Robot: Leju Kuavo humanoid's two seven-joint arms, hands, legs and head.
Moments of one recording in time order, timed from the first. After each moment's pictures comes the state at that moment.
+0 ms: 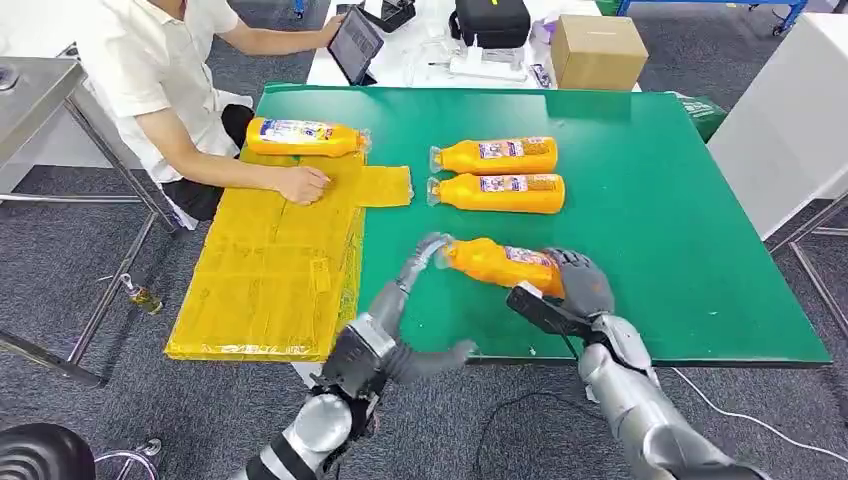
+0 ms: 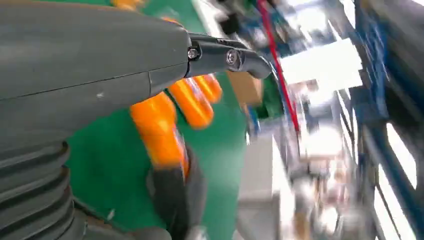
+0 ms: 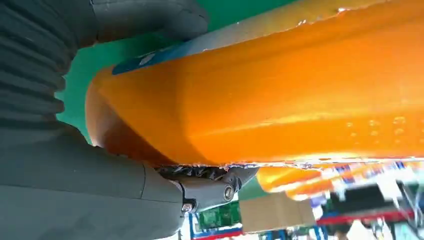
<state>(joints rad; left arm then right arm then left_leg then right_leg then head) -0.26 -0.21 -0.69 -1.27 0.03 0.35 -0.41 -0.50 -0.08 0.11 -0.54 0.92 -0.44 -0.45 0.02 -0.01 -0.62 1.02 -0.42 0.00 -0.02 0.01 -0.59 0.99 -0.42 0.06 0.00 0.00</state>
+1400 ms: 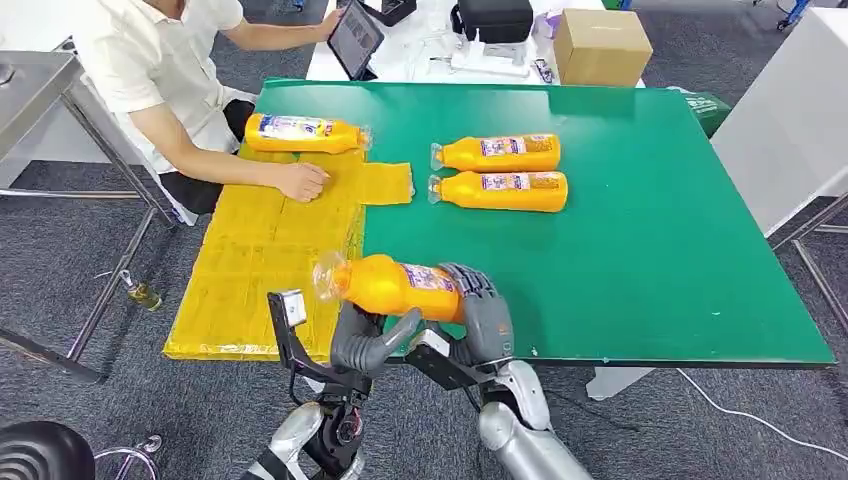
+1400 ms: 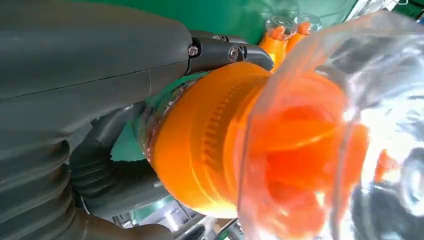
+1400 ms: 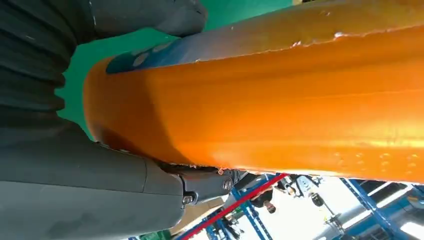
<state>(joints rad) -0.18 -0.23 -0.61 -1.28 0.68 0.29 -0.33 -0.24 0.09 0.52 -1.00 0.72 -0.67 -0.39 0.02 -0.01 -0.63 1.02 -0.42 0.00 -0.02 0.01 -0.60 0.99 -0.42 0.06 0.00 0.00</state>
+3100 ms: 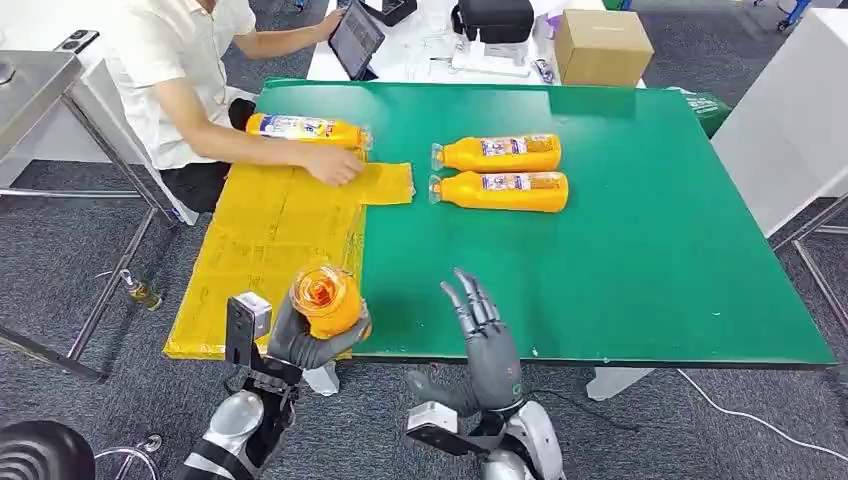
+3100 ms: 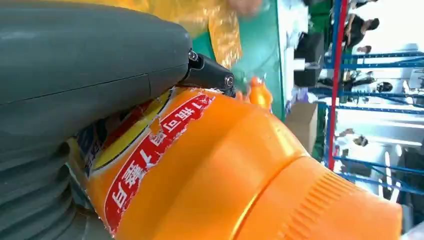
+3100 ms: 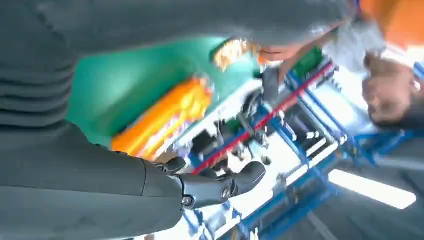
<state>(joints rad) -0.17 -0.07 -0.38 -1.29 0.06 0.10 -0.37 0.01 0.09 0.46 -1.35 0.83 -0.70 -0.58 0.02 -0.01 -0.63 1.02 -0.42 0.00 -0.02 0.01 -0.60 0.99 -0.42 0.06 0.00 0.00</state>
